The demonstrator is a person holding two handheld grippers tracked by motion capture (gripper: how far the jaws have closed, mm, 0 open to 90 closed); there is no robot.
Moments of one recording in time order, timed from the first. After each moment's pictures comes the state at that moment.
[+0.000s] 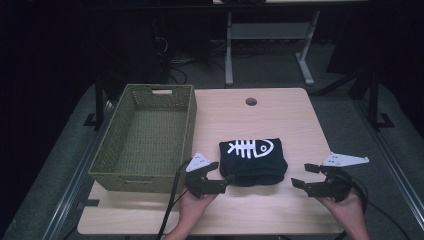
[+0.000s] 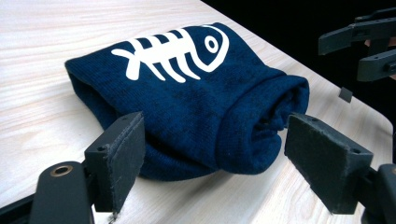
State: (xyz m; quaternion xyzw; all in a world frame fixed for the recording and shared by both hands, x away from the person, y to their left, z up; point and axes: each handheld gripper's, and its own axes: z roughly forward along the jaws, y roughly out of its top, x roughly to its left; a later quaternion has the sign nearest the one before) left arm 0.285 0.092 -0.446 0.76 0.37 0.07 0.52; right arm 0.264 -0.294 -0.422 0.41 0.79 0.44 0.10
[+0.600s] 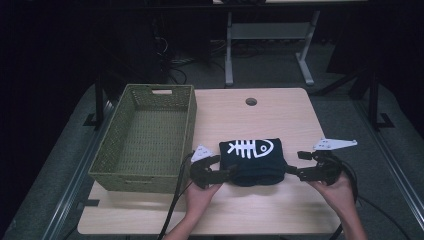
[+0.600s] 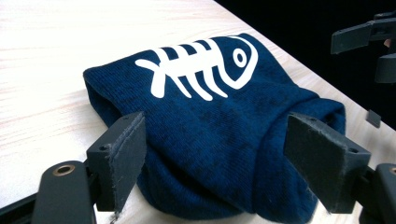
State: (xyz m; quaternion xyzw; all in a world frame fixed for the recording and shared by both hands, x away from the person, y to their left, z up) left arm 0.312 0.081 -0.452 0.74 0.41 0.06 0.52; right arm 0.303 -0.280 -0.411 0.41 0.80 0.43 0.09
